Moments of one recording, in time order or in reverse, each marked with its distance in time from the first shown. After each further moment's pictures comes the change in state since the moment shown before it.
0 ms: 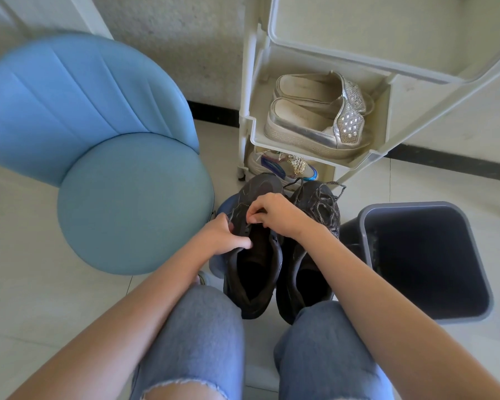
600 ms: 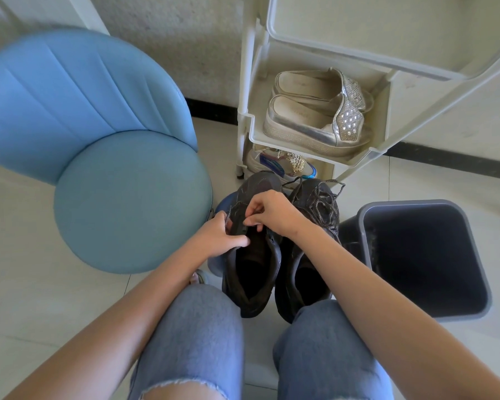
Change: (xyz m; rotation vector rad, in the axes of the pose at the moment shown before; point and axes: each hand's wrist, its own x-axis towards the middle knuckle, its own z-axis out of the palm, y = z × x) left_hand -0.003 -0.005 0.002 -0.030 0.001 0.108; right_hand -0.002 -0.002 0.005 0.145 0.061 0.071
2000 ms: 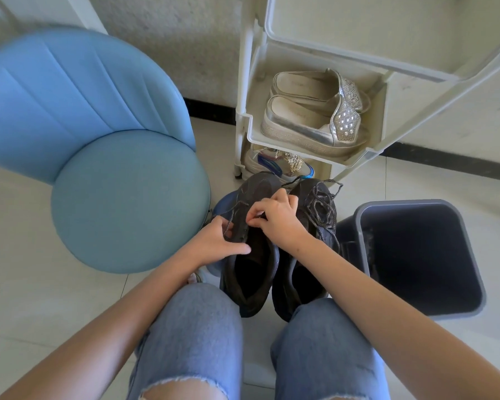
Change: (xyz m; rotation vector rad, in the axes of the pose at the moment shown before) left_hand -0.011 -0.005 0.004 -0.108 0.006 0.044; right_hand -0.020 0.005 0.013 -0.230 0.218 -0.046
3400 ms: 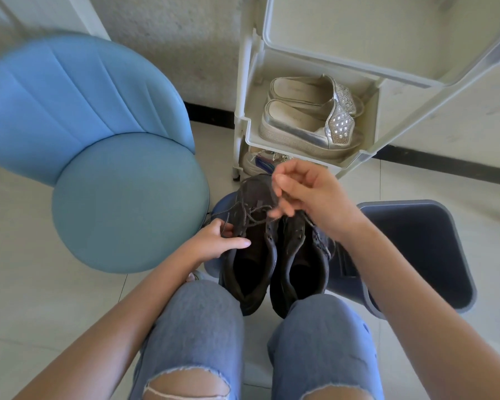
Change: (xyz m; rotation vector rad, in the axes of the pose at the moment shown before) left_hand -0.001 -0.002 0.000 -0.133 -0.079 -0.083; right_hand -0.045 -0.027 -0.093 0.933 -0.043 -0.118
